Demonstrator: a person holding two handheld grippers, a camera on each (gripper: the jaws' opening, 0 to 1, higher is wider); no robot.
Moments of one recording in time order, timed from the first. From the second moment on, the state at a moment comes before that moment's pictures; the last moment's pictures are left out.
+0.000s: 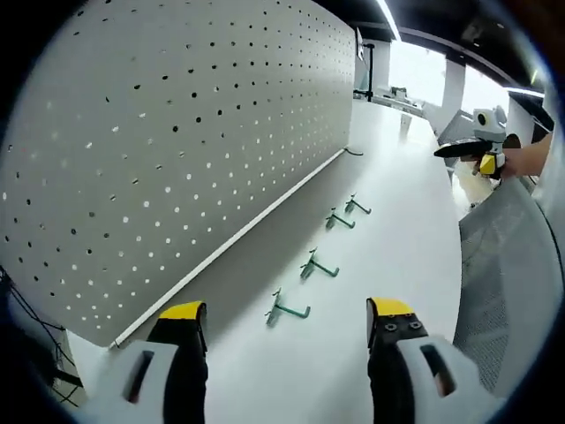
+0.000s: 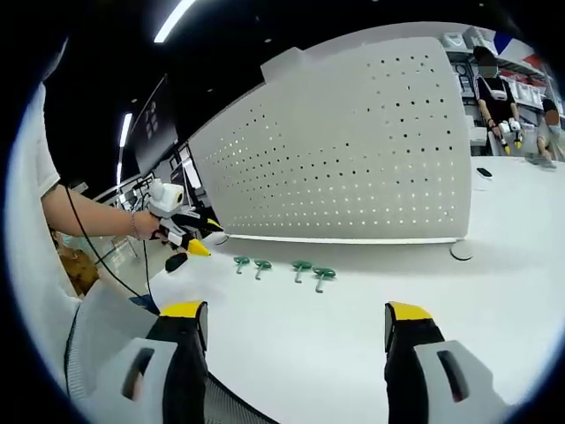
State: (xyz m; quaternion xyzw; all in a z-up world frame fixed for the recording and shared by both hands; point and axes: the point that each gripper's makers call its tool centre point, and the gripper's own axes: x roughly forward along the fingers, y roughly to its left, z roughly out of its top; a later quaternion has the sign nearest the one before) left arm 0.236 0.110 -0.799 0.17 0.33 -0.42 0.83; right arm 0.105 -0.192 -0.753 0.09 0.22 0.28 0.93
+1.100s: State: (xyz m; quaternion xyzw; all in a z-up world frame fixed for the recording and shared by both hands) left arm 0.244 0.104 -0.861 0.28 0.40 -0.47 0.73; right arm 0.106 -0.193 -0.756 0.09 0.22 0.28 0.93
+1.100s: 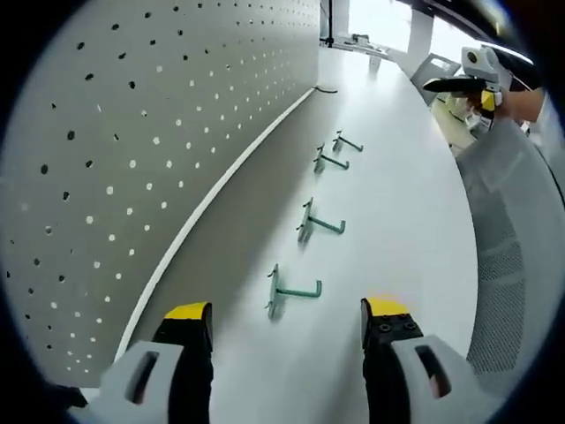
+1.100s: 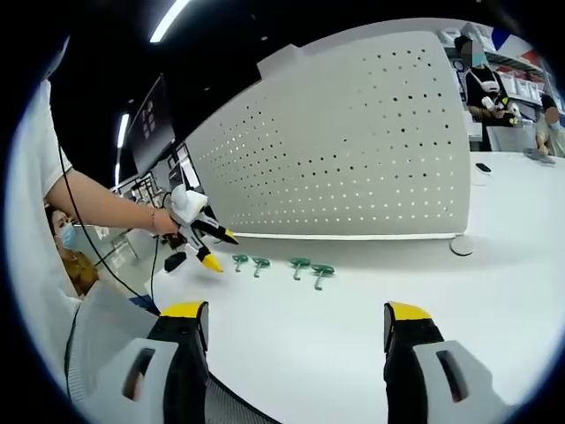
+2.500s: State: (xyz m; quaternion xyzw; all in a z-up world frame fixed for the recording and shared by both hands) left arm 0.245 0.103 -0.881 0.33 0.43 -0.51 0.67; right arm 0.106 -0.197 -0.758 0.09 0.22 0.27 0.93
